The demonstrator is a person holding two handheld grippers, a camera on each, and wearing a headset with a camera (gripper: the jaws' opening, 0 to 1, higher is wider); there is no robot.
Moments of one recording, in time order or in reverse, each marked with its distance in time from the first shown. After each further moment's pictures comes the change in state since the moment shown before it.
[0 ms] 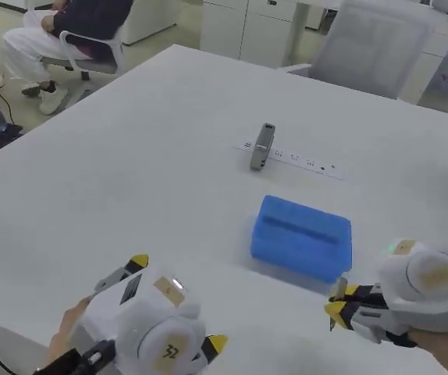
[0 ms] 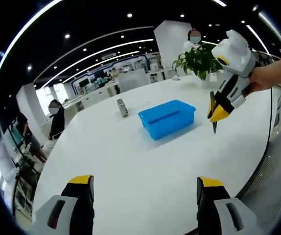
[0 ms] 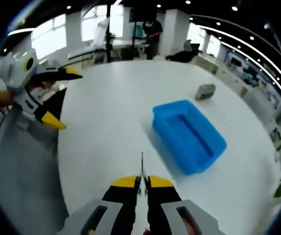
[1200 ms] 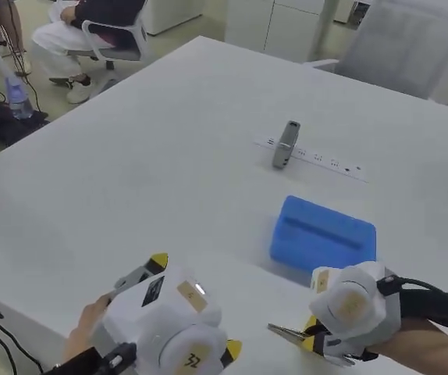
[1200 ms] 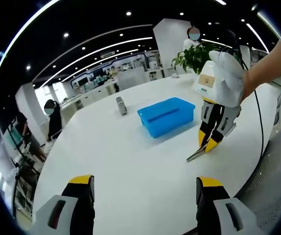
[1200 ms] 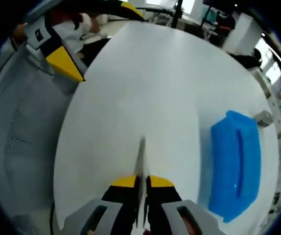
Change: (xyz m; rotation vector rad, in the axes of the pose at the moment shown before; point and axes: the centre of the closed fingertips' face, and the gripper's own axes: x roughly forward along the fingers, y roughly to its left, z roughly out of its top) left arm 0.001 -0.001 -0.003 0.005 0.017 -0.006; right arm 0.061 0.043 -0.013 -0.425 0.251 0.224
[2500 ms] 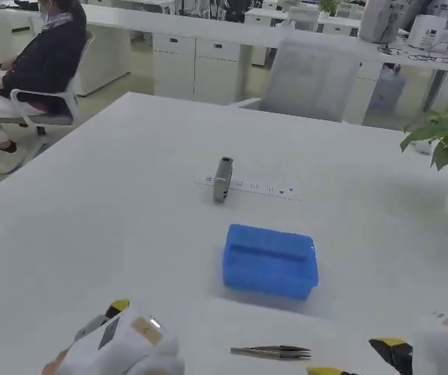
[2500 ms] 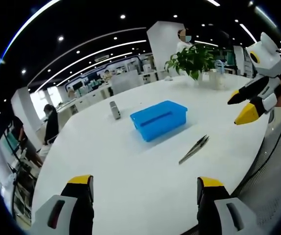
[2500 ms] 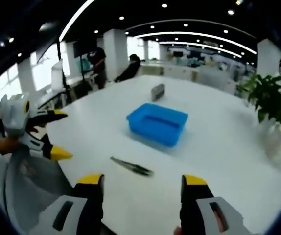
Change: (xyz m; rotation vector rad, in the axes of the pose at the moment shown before) left arm -0.003 -0.011 0.007 0.032 -0.029 -0.045; right arm -0.125 0.031 -0.043 0.980 -0.528 -0.507
